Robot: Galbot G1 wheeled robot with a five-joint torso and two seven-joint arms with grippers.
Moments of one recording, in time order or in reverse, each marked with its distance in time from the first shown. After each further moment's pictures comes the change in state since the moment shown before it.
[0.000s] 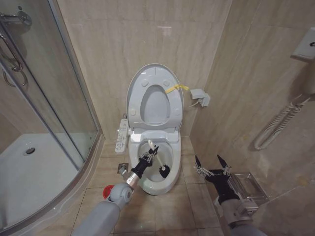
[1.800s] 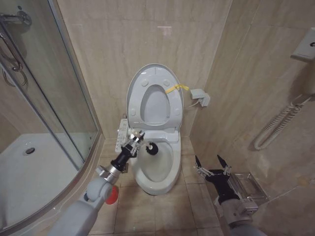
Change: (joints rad) left arm 0.187 0.198 -0.267 -0.533 0.192 -0.060 -0.155; right arm 0.000 0.000 0.000 0.000 0.000 0.000 0.000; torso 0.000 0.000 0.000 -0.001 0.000
